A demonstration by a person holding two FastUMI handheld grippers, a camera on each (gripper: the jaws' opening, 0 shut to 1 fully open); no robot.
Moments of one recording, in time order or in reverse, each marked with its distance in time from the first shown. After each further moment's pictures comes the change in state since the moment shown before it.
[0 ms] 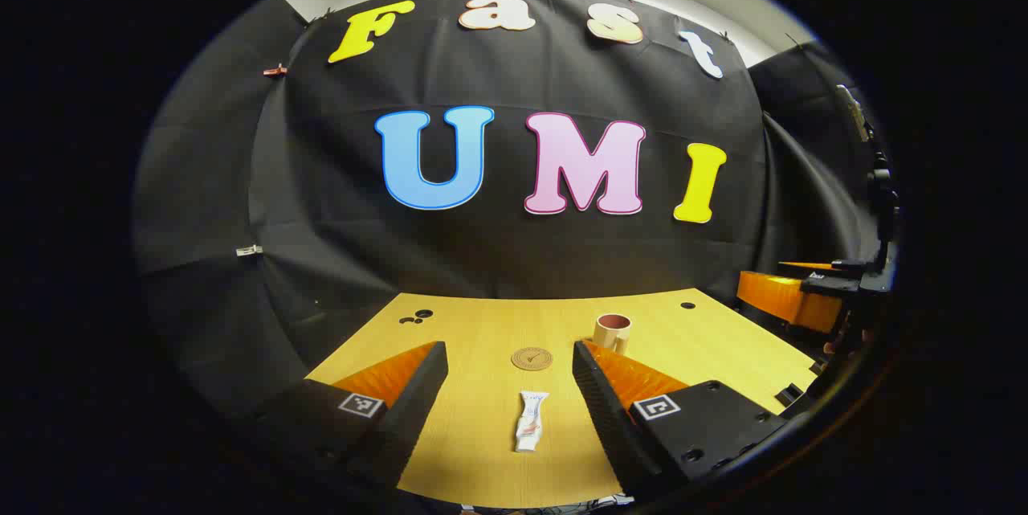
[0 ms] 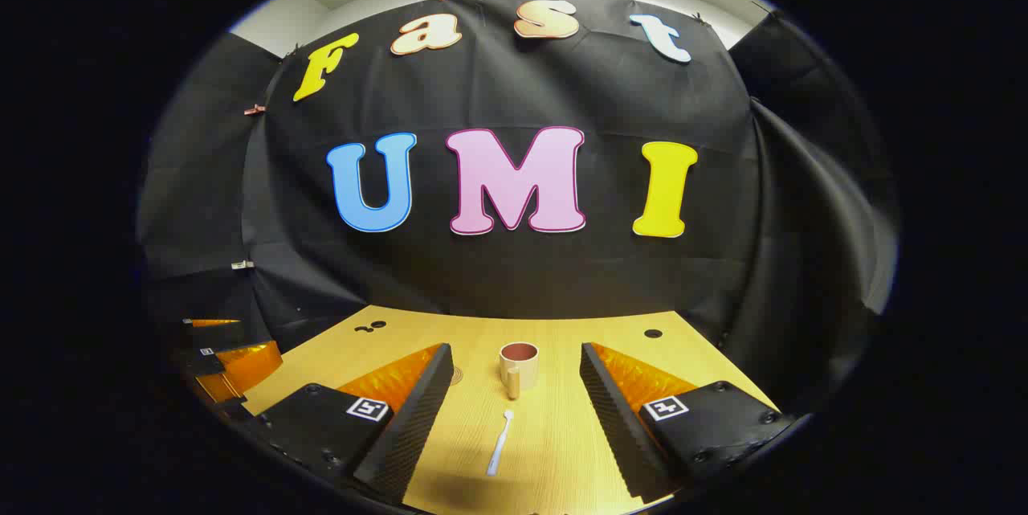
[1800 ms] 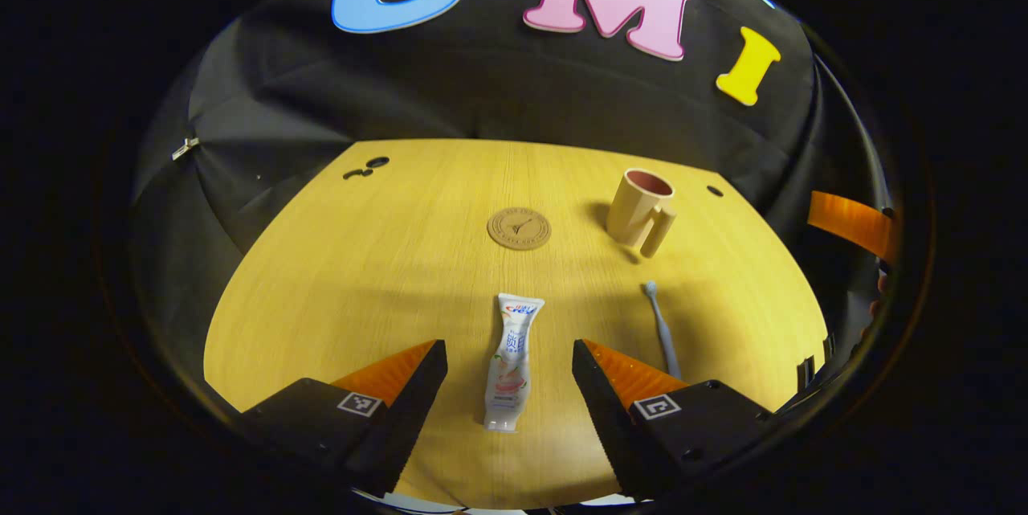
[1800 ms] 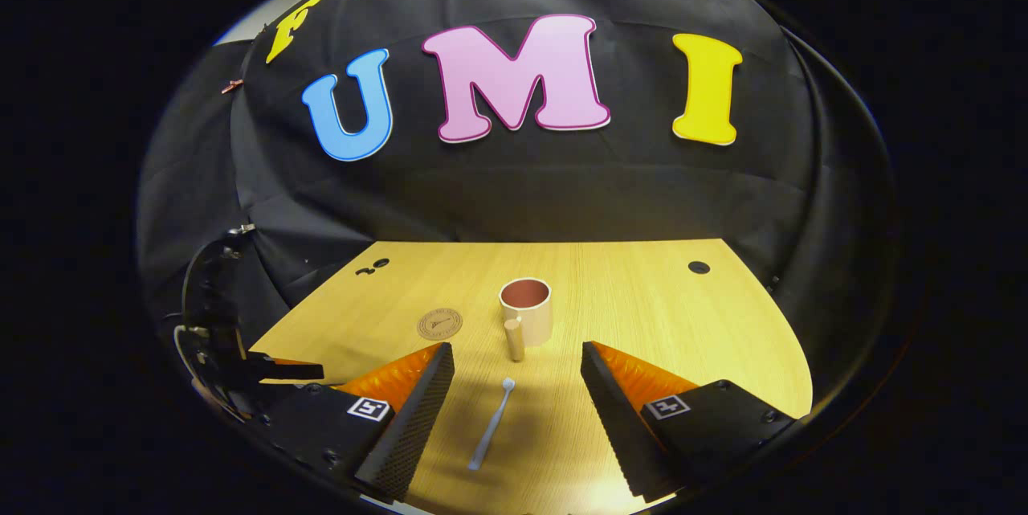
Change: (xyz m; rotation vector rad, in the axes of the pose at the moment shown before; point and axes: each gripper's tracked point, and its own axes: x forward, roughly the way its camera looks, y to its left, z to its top) left arm 0.137 -0.015 -0.192 -0.060 0.648 -0.031; right arm 0.119 -0.027 -0.096 0.068 0.323 0.122
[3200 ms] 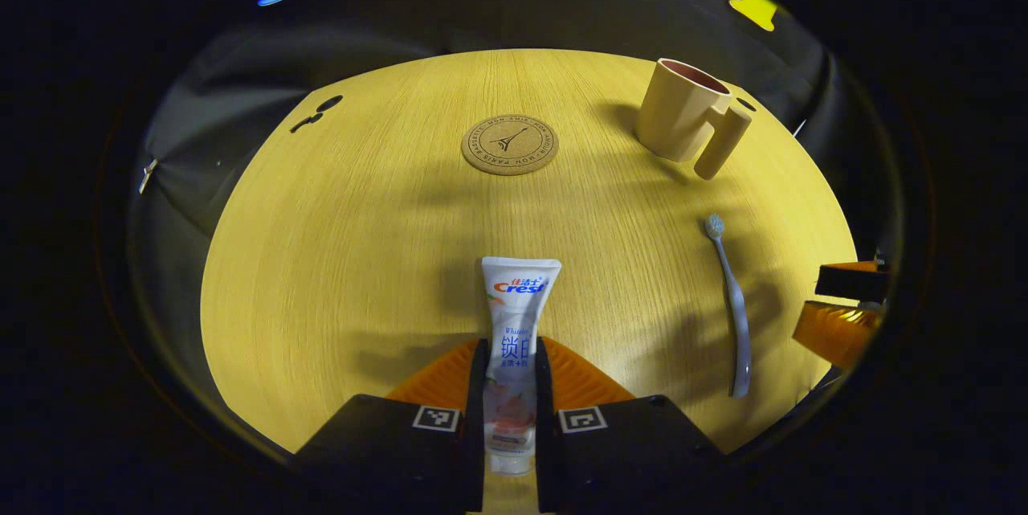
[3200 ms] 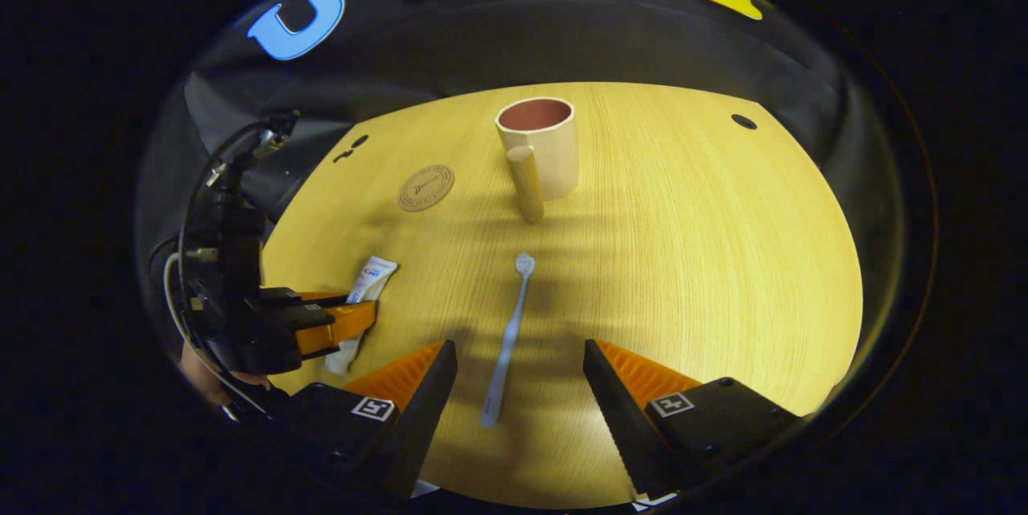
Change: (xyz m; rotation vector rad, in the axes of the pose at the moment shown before) left arm 0.075 -0.003 -0.028 0.100 0.271 0.027; right arm 0.060 0.018 -0.149 0.087 0.530 0.001
